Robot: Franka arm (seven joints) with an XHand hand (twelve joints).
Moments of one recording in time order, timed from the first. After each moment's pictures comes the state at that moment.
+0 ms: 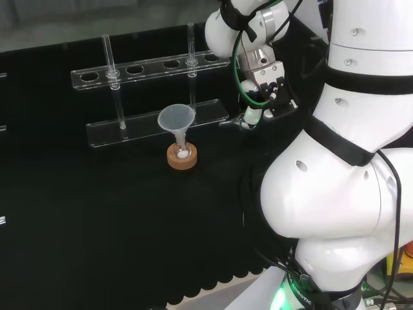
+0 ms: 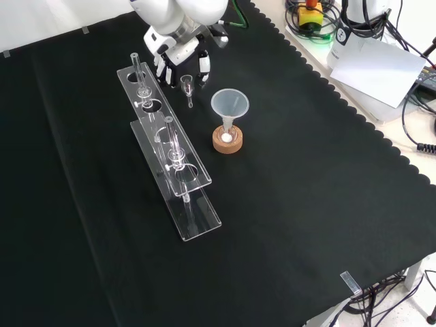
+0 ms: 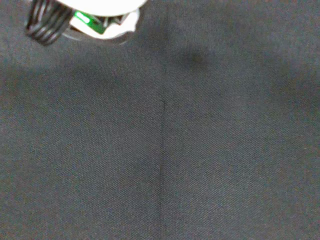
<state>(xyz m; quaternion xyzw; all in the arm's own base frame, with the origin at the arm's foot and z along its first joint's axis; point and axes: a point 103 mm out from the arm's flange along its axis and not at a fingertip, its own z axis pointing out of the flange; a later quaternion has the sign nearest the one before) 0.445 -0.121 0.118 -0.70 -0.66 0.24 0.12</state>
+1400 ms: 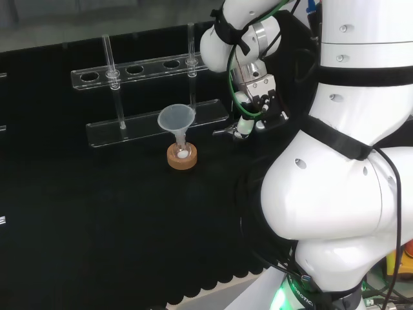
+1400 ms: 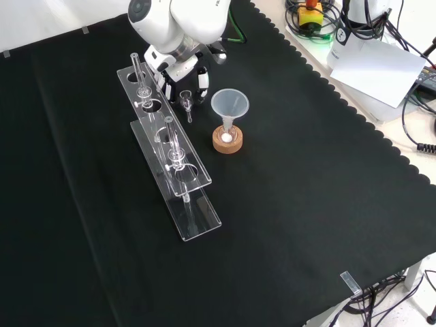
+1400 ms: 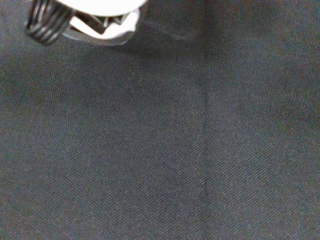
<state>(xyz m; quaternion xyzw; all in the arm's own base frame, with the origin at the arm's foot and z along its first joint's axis) 0.457 -0.109 0.079 -0.70 -0.67 0.23 0.11</state>
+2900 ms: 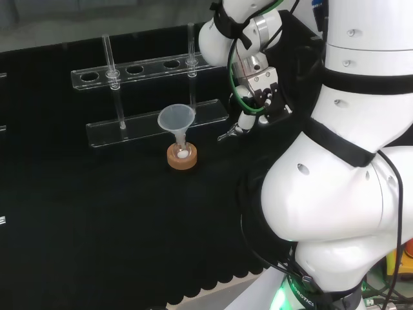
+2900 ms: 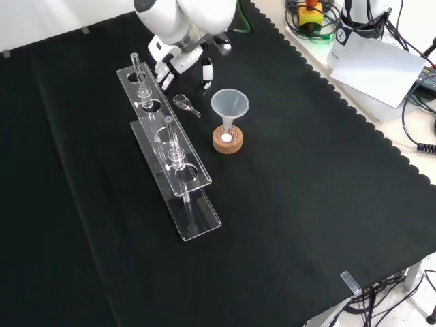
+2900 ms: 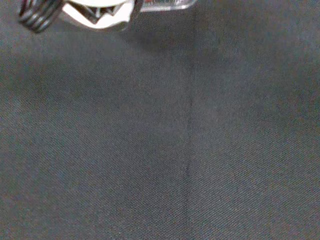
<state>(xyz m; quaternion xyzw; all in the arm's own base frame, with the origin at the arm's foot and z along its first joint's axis) 0.443 -0.106 0.112 -0.69 -0.68 0.24 0.10</state>
